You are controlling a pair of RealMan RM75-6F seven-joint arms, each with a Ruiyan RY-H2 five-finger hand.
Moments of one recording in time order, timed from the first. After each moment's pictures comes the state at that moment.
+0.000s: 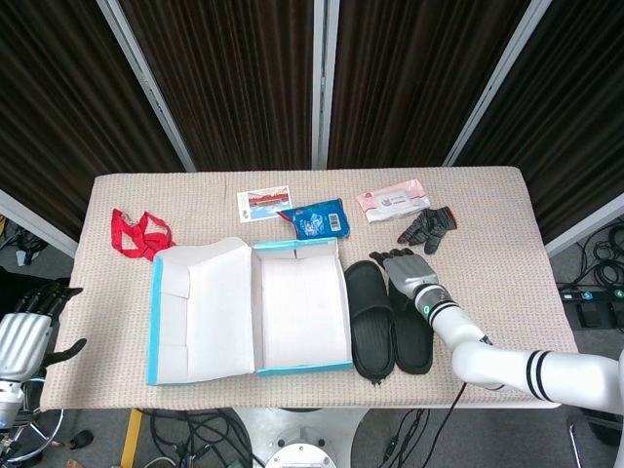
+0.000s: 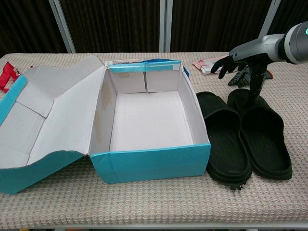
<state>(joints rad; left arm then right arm) -0.12 -1.16 0.00 -1.41 1.56 1.46 -0.12 1.16 -1.21 0.03 -1.74 -0.22 0.68 -0.58</state>
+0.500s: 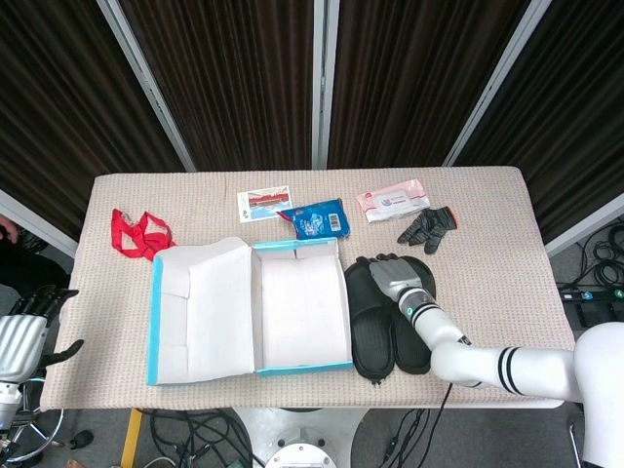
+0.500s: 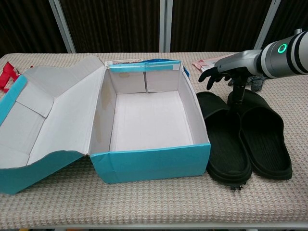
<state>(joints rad) -0.11 -1.18 0.00 -1.39 1.54 1.47 -0.15 1.20 -1.33 0.00 -1.66 -0.23 0.70 -0.52</state>
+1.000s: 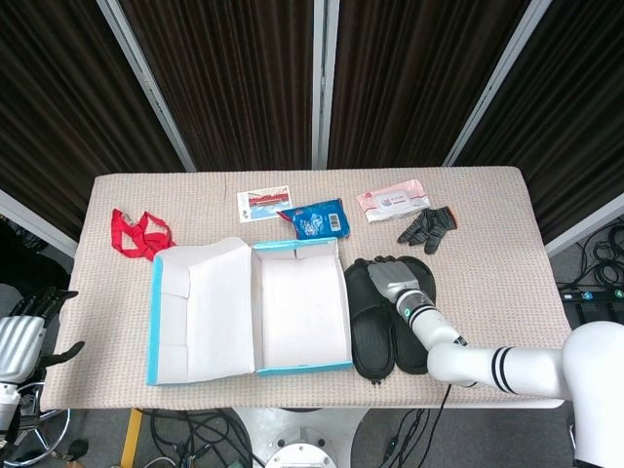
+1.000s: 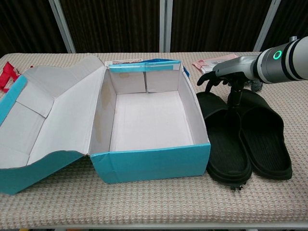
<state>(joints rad) -0.11 -1.16 0.00 -1.40 1.54 1.45 -0.22 1.20 -1.37 -0.02 -1.62 -0.24 0.70 -0.48</state>
